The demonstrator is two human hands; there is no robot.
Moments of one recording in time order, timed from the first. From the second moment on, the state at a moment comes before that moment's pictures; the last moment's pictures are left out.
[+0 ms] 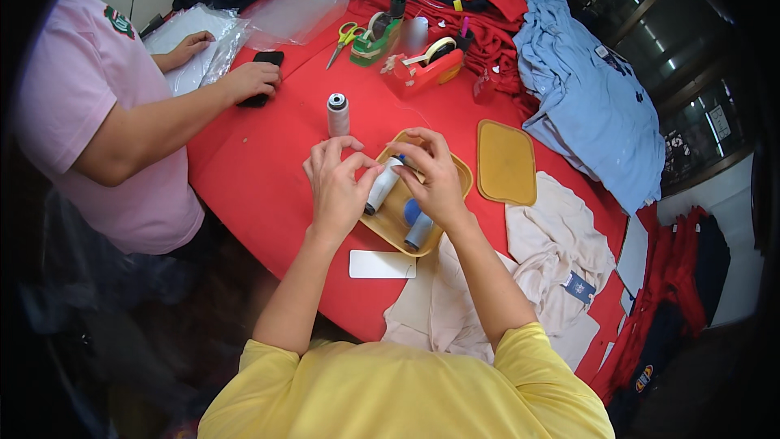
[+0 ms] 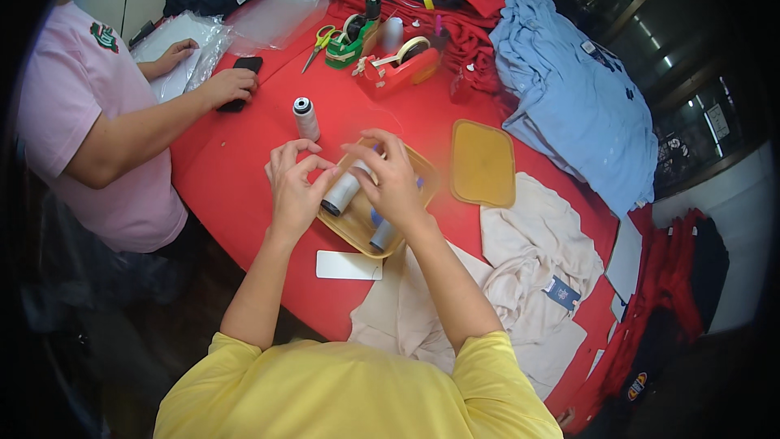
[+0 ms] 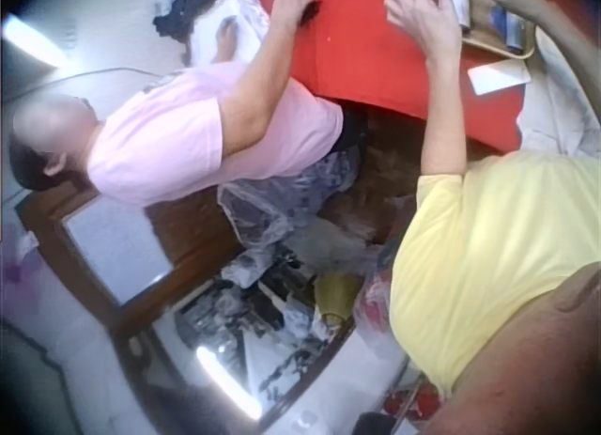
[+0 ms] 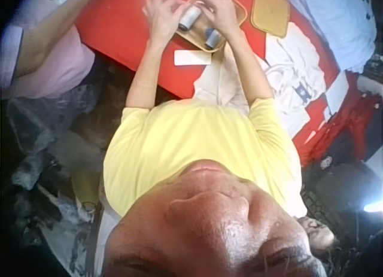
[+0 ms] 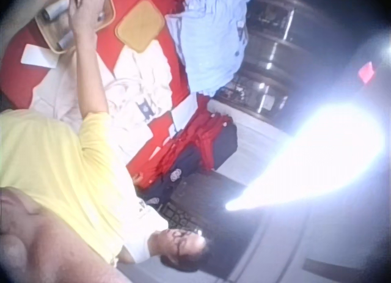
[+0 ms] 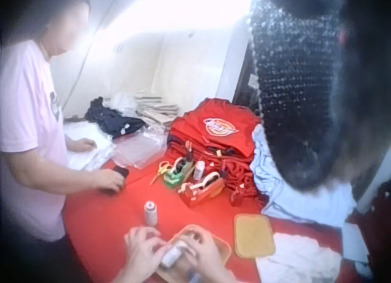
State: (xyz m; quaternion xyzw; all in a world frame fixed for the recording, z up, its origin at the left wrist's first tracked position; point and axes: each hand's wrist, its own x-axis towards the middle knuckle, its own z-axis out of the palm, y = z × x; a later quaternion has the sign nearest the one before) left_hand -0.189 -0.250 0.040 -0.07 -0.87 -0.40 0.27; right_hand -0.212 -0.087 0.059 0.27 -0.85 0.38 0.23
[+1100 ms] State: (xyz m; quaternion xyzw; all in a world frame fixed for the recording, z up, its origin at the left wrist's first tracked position) left_hand -0.190 -0.279 0.053 -0.06 -0.58 -0.81 0.03; right_hand -0.164 -0.011 0.058 -0.04 -0.76 0.62 0.18
